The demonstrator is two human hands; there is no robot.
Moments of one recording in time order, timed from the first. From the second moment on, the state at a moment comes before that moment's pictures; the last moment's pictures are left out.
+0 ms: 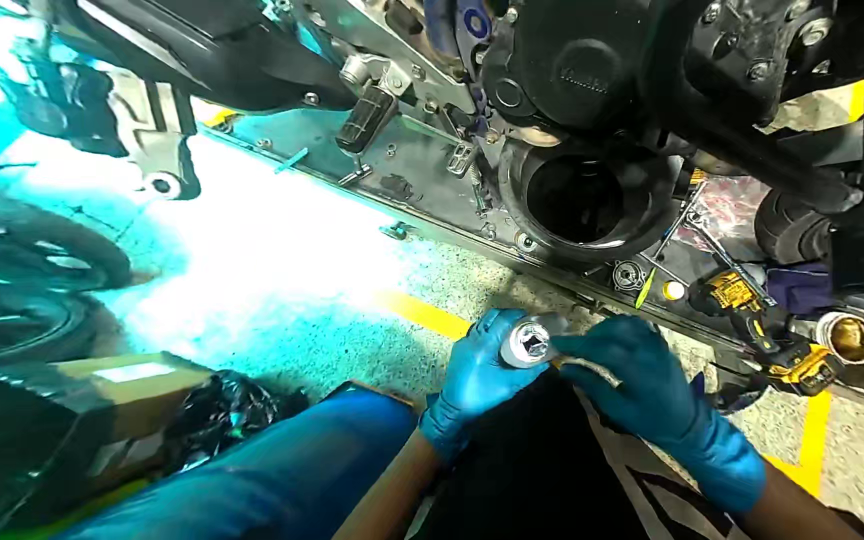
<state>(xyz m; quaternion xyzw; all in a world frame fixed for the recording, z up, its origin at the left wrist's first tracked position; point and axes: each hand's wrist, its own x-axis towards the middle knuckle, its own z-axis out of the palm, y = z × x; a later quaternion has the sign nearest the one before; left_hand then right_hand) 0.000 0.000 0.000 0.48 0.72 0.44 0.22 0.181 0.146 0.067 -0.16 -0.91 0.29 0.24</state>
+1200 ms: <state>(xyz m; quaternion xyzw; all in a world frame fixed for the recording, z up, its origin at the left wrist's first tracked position) -0.043 -0.021 -0.019 0.72 0.57 0.36 0.16 0.127 0.123 0.099 -0.11 -0.96 0.25 -0.07</state>
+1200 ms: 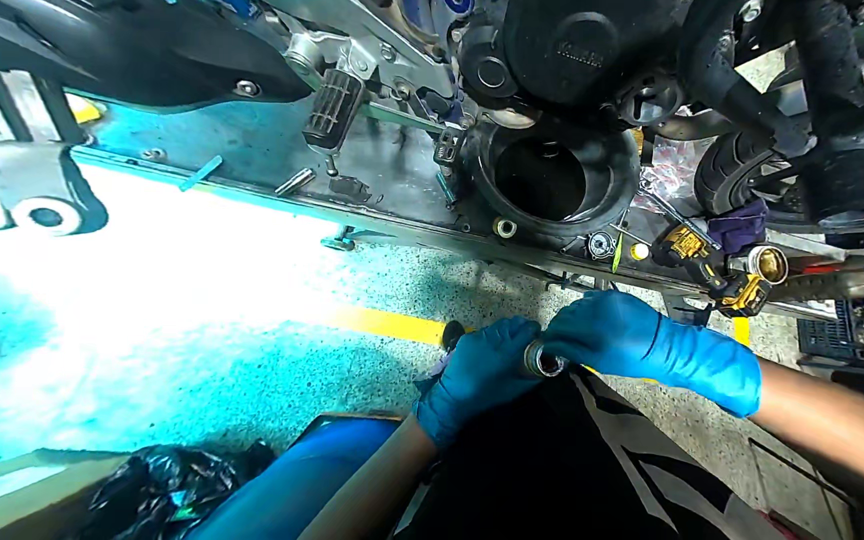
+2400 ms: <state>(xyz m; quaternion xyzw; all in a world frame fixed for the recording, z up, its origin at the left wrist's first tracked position) -0.049 0.113 -0.115 0.30 0.83 0.34 0.31 0.278 0.064 0.020 -0.43 -0.65 0.40 0.48</state>
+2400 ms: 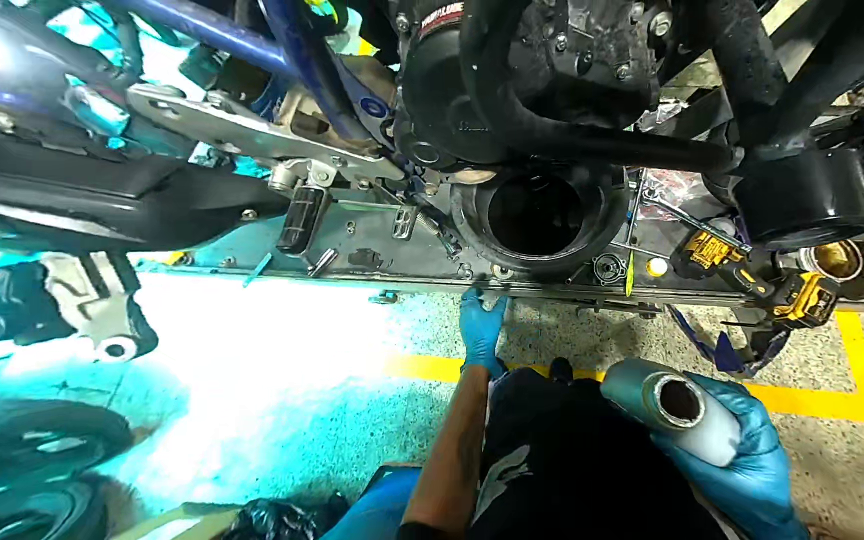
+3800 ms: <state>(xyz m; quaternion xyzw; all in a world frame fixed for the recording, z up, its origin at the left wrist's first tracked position) -0.147 0.001 0.094 0.61 0.58 0.53 0.16 0.116 0.097 0.173 -0.22 -0.93 0.12 0.28</state>
